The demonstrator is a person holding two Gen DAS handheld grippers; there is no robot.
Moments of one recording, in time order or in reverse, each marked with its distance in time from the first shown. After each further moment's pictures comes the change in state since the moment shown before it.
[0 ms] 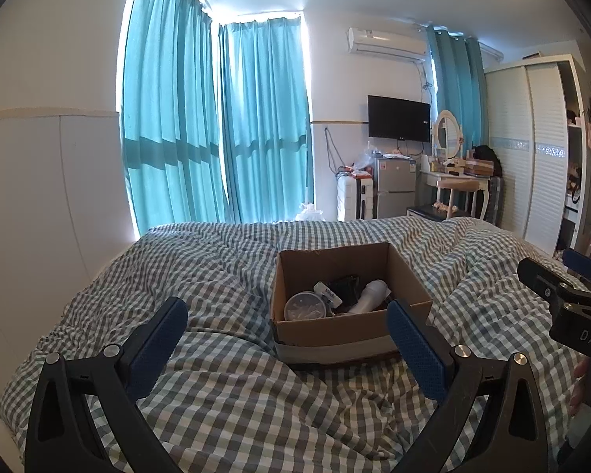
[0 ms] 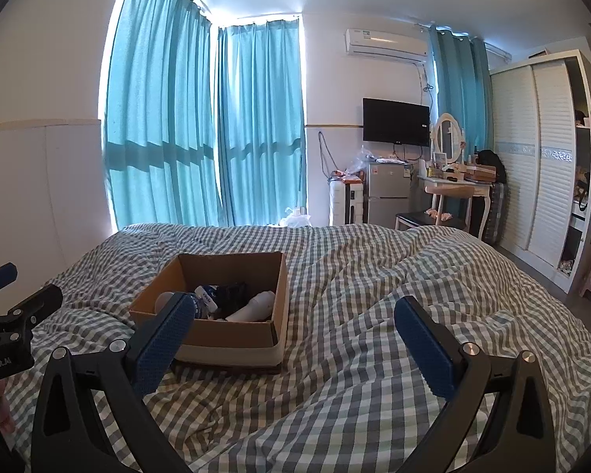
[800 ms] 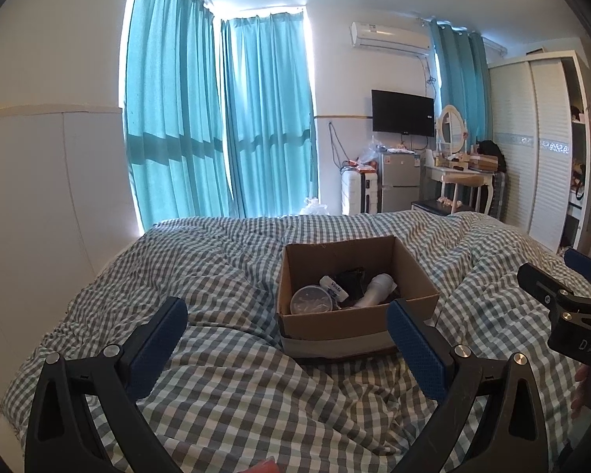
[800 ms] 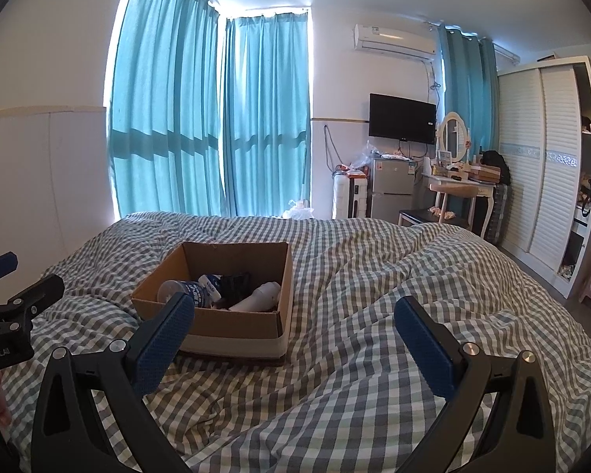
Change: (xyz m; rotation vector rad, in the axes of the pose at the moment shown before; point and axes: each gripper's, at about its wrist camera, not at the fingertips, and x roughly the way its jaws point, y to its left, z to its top) left arm 0.002 0.003 -0.001 0.006 0.018 0.021; right arm 0.005 0.008 -0.004 -0.027 0.028 0.004
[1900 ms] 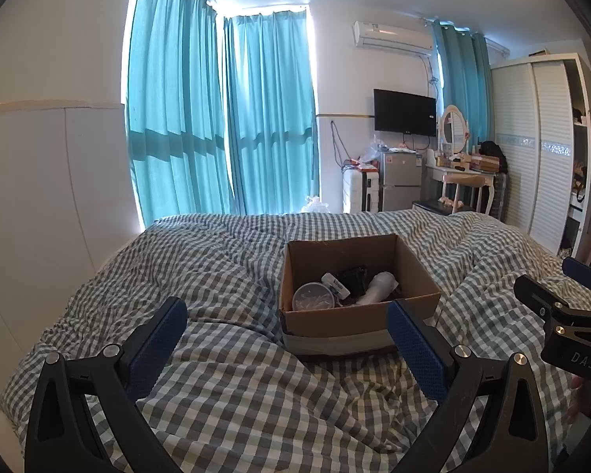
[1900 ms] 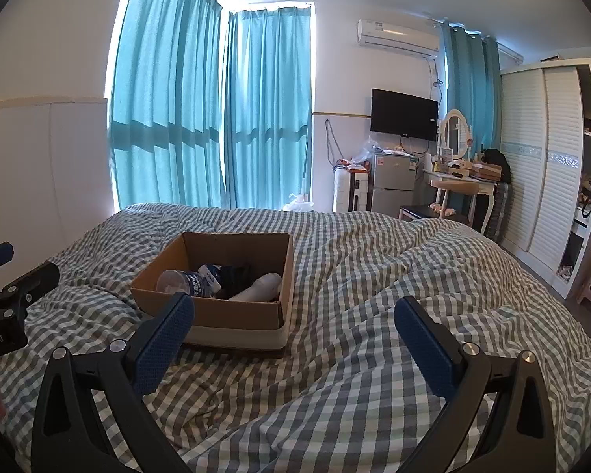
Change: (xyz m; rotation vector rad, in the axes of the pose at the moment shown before) left arm 0.002 0.007 -0.003 -0.014 0.009 -0.006; right arm 0.003 0.006 -0.008 -0.016 0.023 -0.001
